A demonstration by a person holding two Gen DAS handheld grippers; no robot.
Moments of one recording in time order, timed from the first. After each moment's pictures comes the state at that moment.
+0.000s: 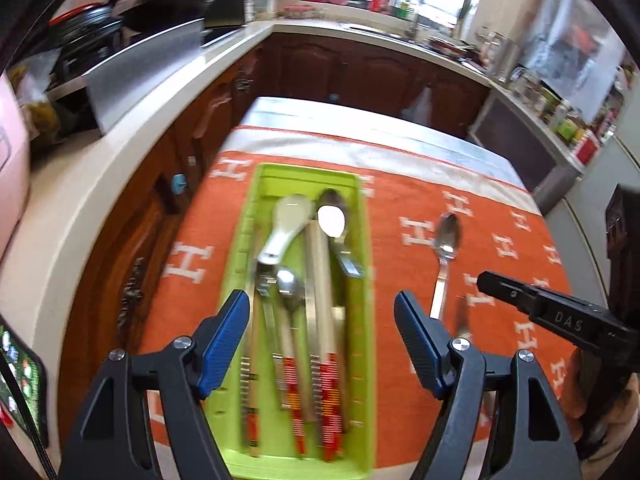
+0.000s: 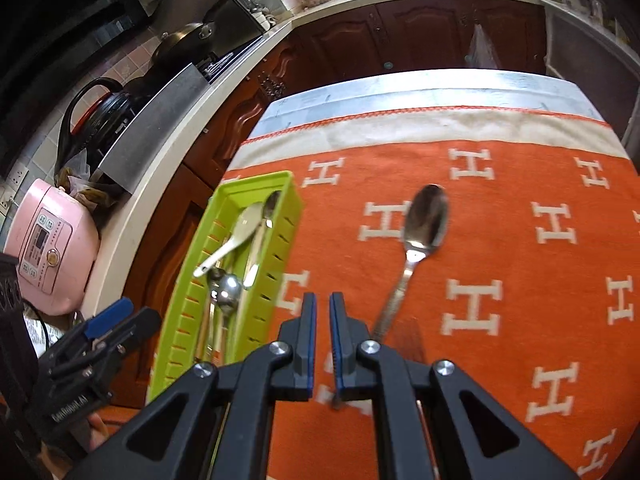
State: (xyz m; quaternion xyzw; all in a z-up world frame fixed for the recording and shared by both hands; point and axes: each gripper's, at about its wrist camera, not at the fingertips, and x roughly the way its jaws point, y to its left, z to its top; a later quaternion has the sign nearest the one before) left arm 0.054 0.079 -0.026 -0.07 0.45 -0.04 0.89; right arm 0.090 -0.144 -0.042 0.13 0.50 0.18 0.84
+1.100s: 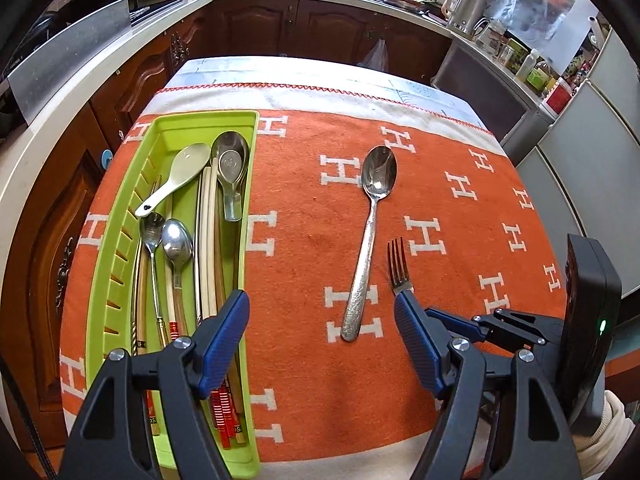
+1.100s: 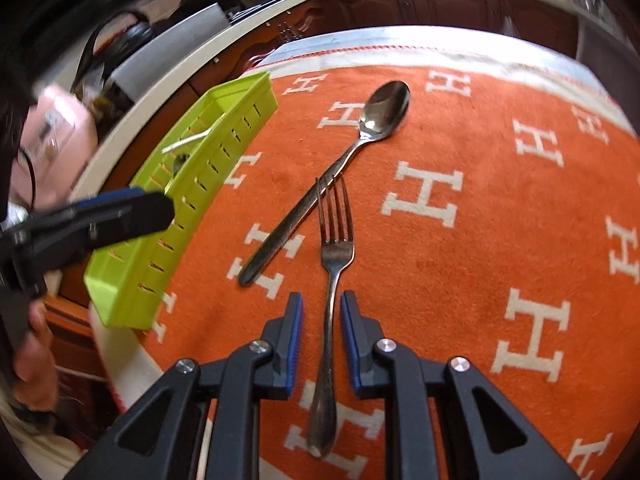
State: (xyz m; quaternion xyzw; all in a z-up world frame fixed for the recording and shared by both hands) left arm 0.057 0.003 -0.061 -0.06 0.51 -0.10 0.85; right arm 0.036 -0.165 -0.108 0.01 0.52 0.22 0.83
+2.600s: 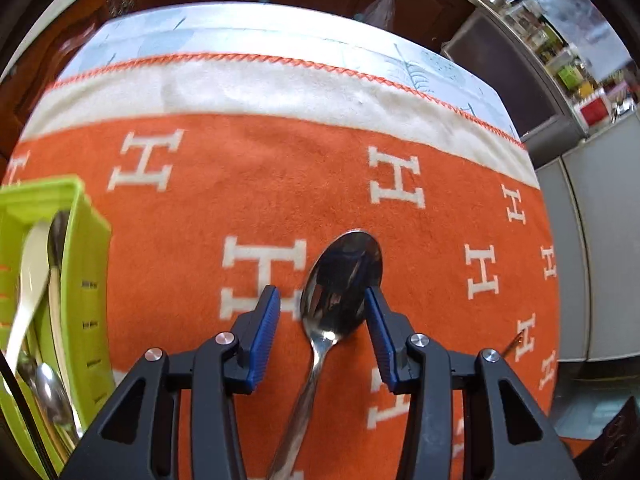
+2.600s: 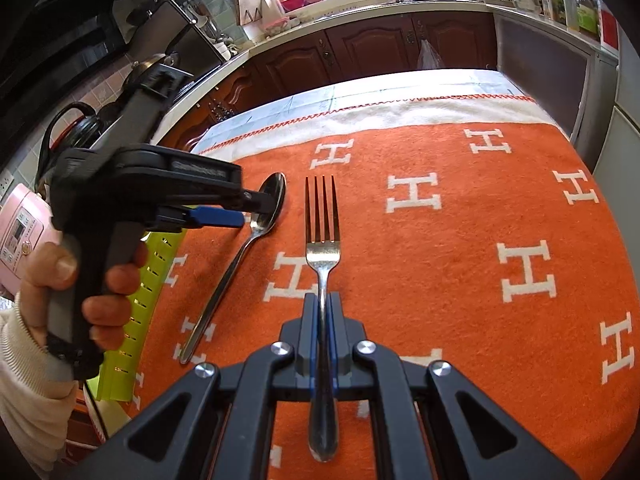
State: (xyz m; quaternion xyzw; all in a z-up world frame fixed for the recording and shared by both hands) left arm 0.233 -0.079 -0.122 -0.08 0.60 -0.11 0.79; right arm 0.065 -0.253 -0.086 0.13 0.46 0.13 0.87
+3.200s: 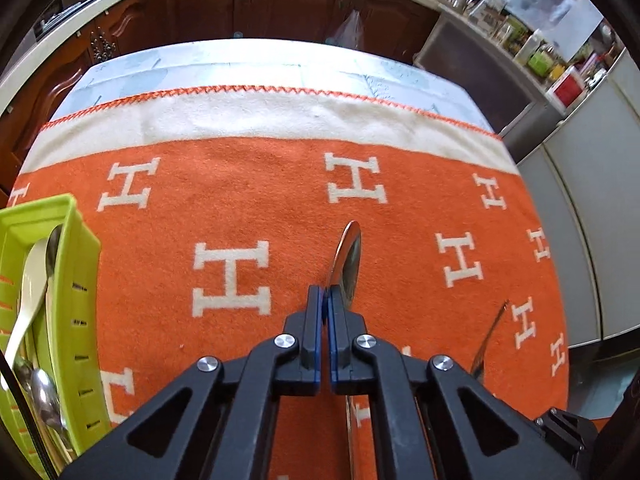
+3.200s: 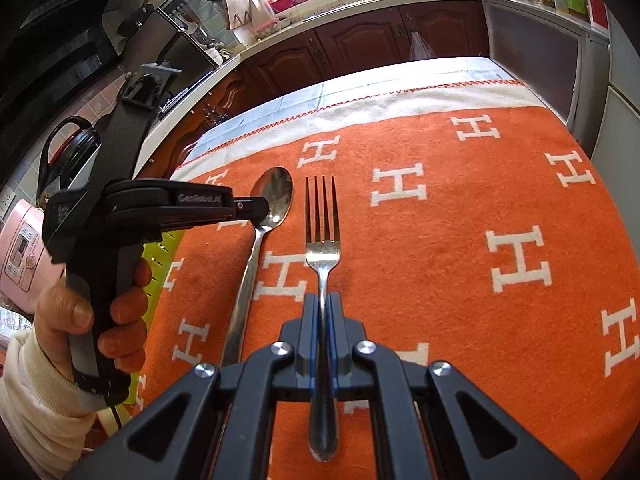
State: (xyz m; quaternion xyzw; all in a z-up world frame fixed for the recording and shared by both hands) left arm 0.203 -0.095 -0.109 -0.06 0.54 -0.14 0.83; right arm 0.064 -0.266 -0.088 0.15 0.46 0.13 0.86
